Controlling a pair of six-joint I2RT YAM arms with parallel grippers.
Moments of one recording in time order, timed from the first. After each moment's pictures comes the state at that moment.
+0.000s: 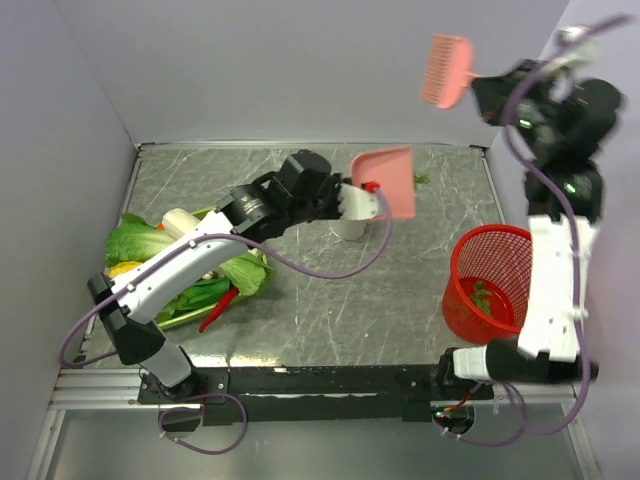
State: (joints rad) left arm -0.95 1.60 1.80 -0.64 -0.17 0.84; right arm -0.18 1.29 1.89 -0.44 -0.43 0.36
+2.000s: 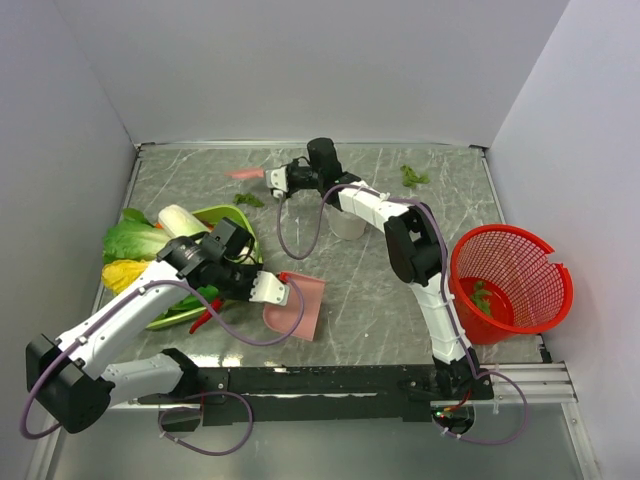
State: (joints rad) left arm -0.63 1.13 1.01 -1.05 0.31 1.12; right arm 0.57 2.35 1.91 0.14 -0.75 -1.13
